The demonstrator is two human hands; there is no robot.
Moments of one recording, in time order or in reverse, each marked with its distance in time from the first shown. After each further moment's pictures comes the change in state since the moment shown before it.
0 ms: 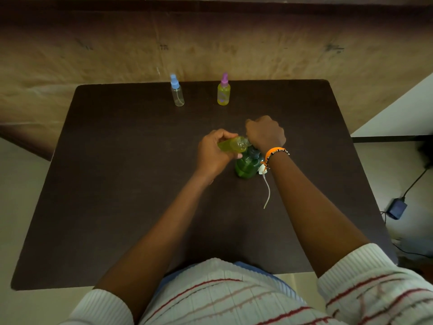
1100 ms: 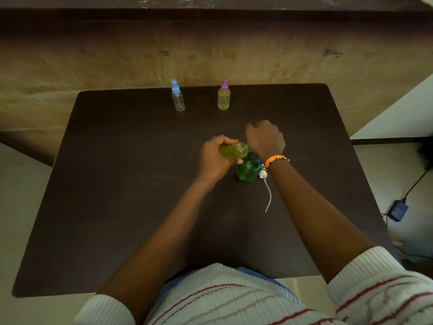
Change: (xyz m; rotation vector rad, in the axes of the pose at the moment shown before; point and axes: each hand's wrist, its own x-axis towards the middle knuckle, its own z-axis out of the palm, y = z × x) left_hand -0.001 -0.001 0.001 -0.044 -0.008 -0.043; right_hand -0.003 0.004 0.006 0.016 0.079 -0.057
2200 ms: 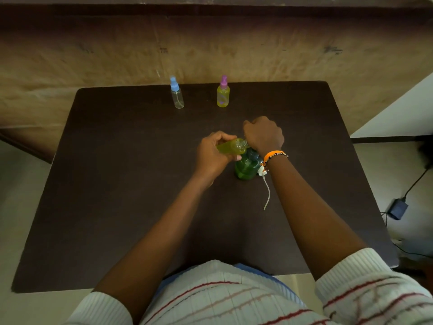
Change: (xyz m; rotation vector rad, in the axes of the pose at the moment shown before) left_hand -0.002 0.005 0.000 -0.036 0.000 0.000; right_hand 0.000 -0.004 -0.005 -0.029 -0.039 -0.012
